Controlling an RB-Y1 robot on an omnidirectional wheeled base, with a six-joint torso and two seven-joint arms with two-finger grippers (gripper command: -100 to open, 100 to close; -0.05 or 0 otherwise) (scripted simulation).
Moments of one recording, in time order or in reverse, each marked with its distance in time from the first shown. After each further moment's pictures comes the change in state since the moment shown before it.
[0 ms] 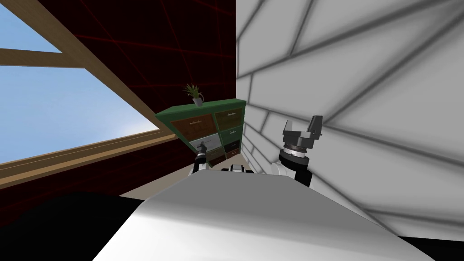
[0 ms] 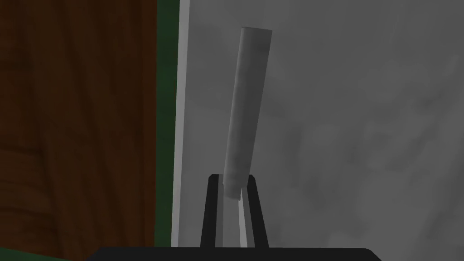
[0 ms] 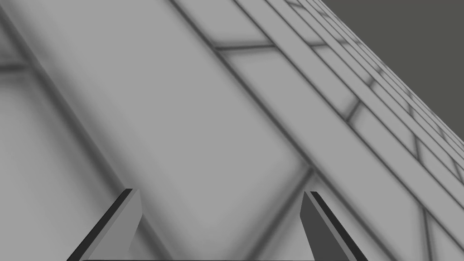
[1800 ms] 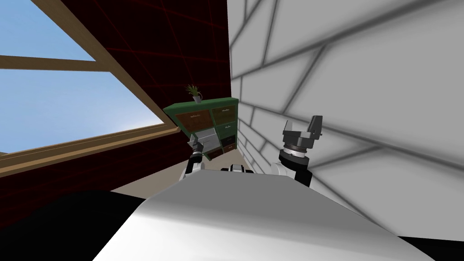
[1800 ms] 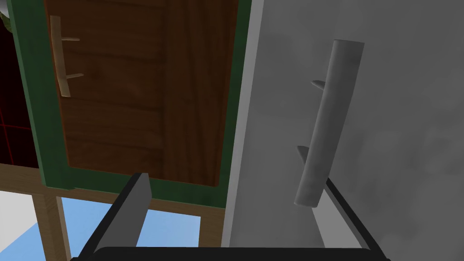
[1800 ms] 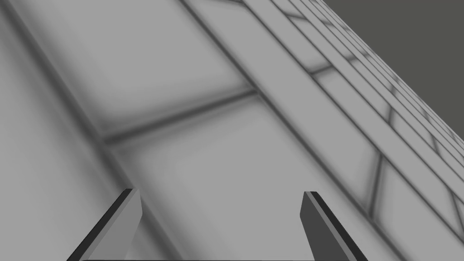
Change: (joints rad) left arm 0.095 0.007 0.008 -0.282 0.017 0.227 0.013; right arm 0.000 0.000 0.000 0.000 0.000 0.000 0.000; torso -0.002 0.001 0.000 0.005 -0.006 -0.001
